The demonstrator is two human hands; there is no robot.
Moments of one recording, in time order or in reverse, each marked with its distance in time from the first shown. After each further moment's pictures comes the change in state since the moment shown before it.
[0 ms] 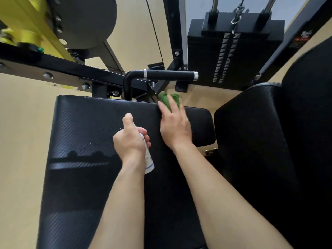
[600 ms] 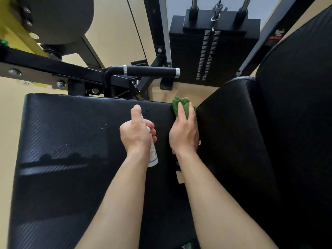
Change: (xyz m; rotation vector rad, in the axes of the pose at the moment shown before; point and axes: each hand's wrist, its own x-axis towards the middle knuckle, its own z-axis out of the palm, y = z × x) left_hand -0.022 -0.008 0.043 0.041 -0.184 0.009; right_hand -0.032 0.058 -0.011 -0.018 0.154 0.343
